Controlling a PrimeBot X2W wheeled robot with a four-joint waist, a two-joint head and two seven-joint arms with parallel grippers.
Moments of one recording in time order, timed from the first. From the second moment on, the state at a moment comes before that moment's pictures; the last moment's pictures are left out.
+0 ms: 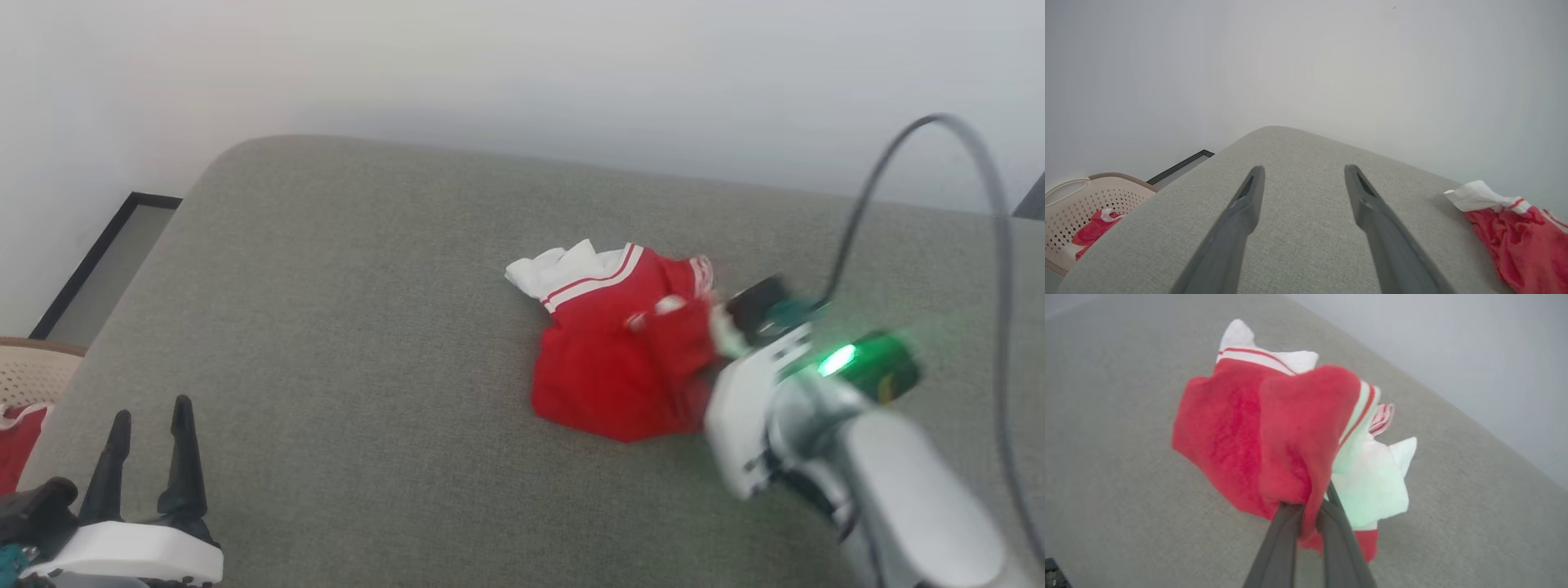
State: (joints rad) left arm -0.02 0.23 0.17 0.26 -0.47 -0.12 -0.26; right arm -0.41 -0.26 0.38 0.25 0.30 0.13 0.52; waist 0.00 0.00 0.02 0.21
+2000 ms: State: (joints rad) left arm -0.05 0.25 0.16 0.23 -0.49 -0.13 -0.26; right arm -0.36 -0.22 -0.15 0.29 0.24 0.13 0.58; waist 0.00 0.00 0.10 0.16
